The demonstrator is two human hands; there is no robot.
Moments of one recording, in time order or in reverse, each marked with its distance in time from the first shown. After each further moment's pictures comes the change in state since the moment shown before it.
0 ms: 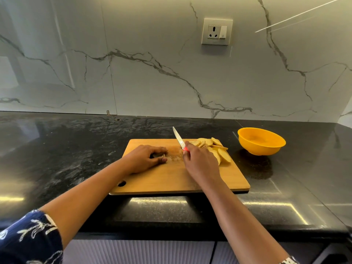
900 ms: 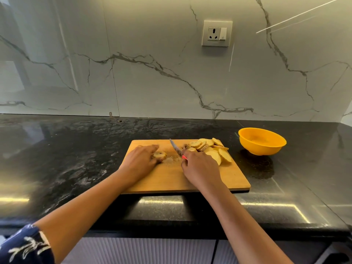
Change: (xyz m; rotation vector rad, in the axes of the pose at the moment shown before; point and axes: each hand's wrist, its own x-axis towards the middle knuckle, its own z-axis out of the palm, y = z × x) left_hand -0.023 0.015 0.007 0.079 0.271 -0.161; right_hand -0.014 -0.013 -0.014 -0.127 -0.144 -0.046
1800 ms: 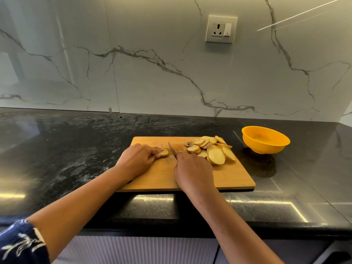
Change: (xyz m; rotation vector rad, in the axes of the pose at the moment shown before) left_hand 0.000 -0.017 -0.006 0.145 0.003 0.091; right_hand -0.015 -0.038 -0.005 -0.102 -0.067 -0.017
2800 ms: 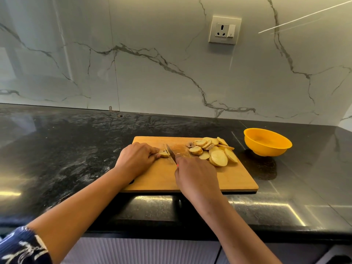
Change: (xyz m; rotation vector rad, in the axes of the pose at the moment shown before) left_hand -0.006 0.002 -0.008 0.006 0.054 -0.066; right_hand -0.009 -0.005 -0.007 0.020 0.022 -0.072
